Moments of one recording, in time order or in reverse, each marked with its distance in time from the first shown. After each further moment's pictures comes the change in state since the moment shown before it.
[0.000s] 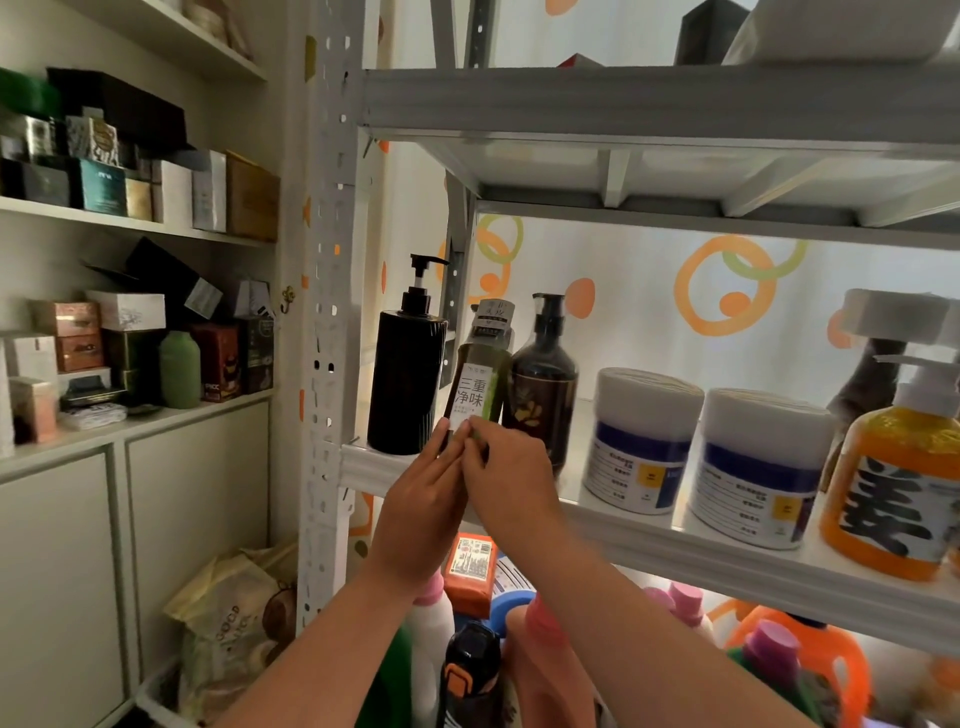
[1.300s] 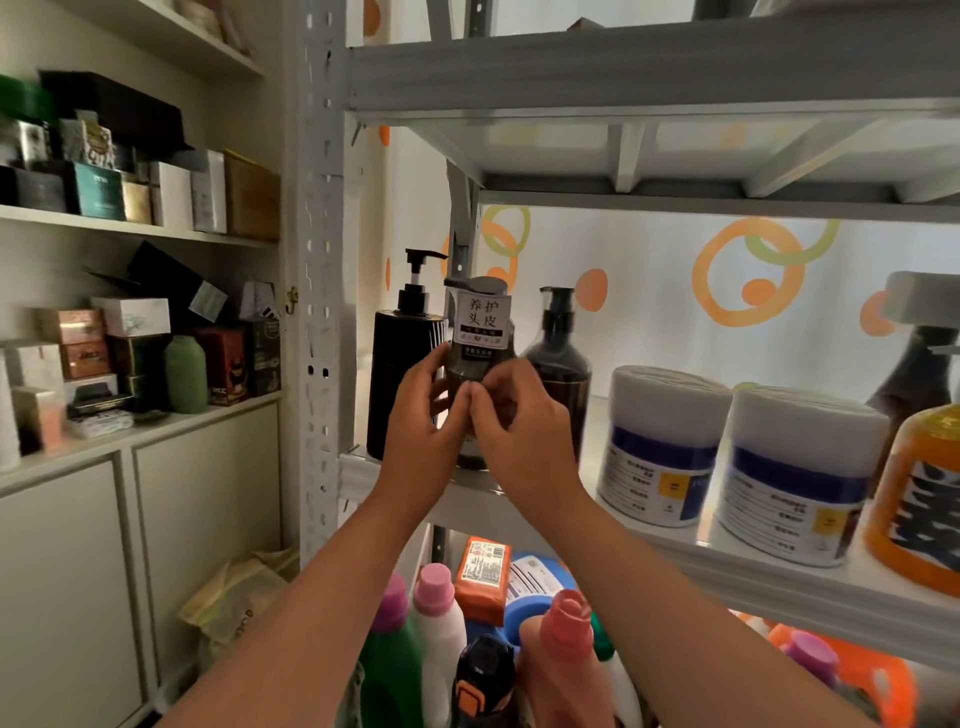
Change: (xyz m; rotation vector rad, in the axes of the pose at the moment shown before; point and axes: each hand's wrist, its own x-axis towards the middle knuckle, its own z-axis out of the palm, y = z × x) left_hand 0.069 -0.005 -0.013 -0.757 0.076 -0.578; right_hand 0.036 0.006 -0.003 0.398 0.156 -0.171
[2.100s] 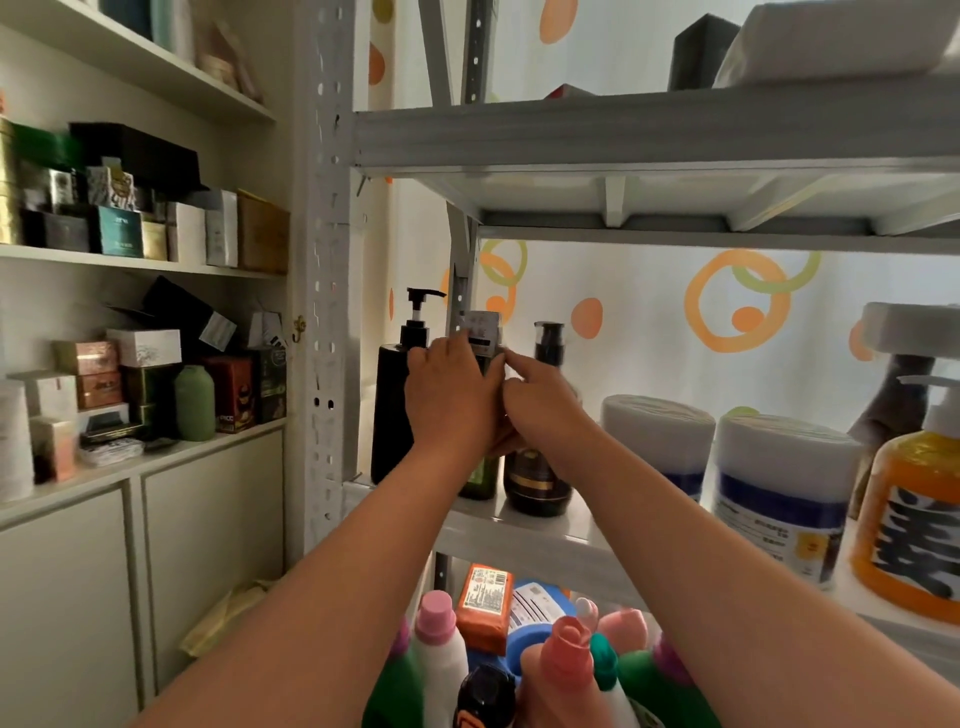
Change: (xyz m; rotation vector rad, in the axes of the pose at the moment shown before) left_hand 0.049 0.059 0.026 0.837 0.072 -0.052; right_hand 0.051 -0.040 -0.032 0.126 -0.269 0.579
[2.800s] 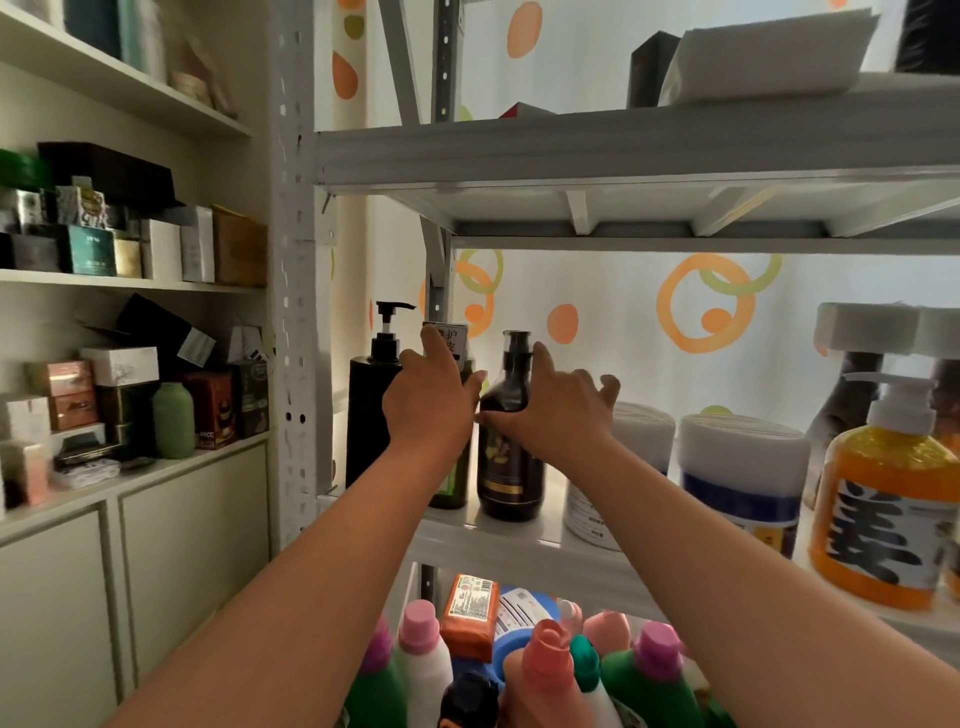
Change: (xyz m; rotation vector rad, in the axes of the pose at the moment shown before) left_hand 0.005 0.010 0.002 0.180 -0.034 -0.004; right_hand 0.008 0.016 -0.039 -1.039 0.286 -0.114
